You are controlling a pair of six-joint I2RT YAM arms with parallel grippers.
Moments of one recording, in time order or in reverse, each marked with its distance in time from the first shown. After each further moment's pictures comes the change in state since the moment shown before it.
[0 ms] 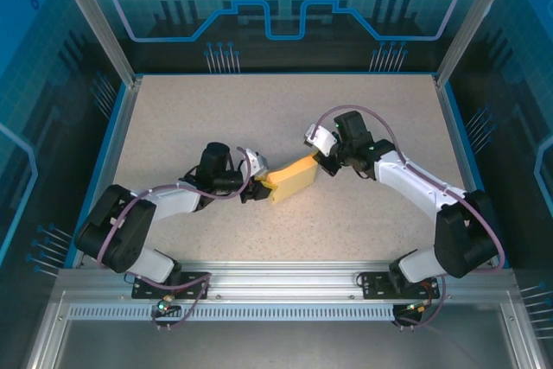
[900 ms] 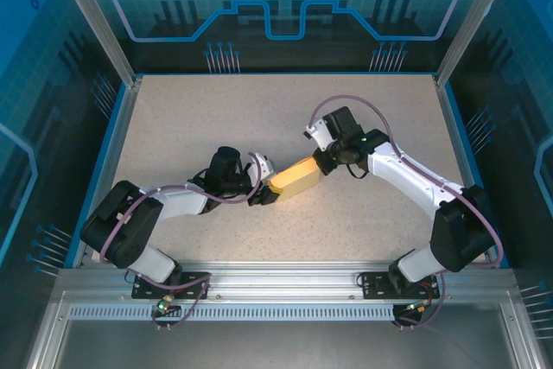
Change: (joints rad) left arm -0.086 0.037 0.007 0.015 -0.159 0.004; right arm 0.063 0.046 0.142 -0.231 0.139 0.335
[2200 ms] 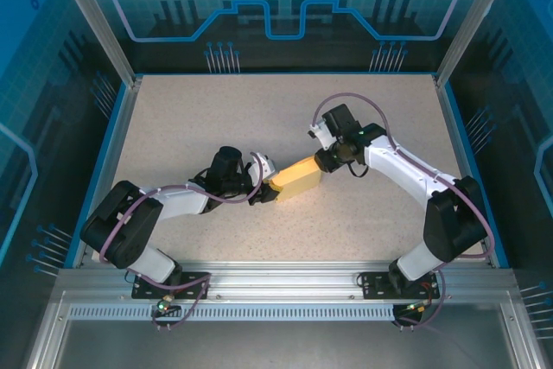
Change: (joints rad) left arm -0.011 0.000 0.011 -0.024 -0.044 0.003; right arm -0.031 0.065 0.042 -0.094 0.021 0.064
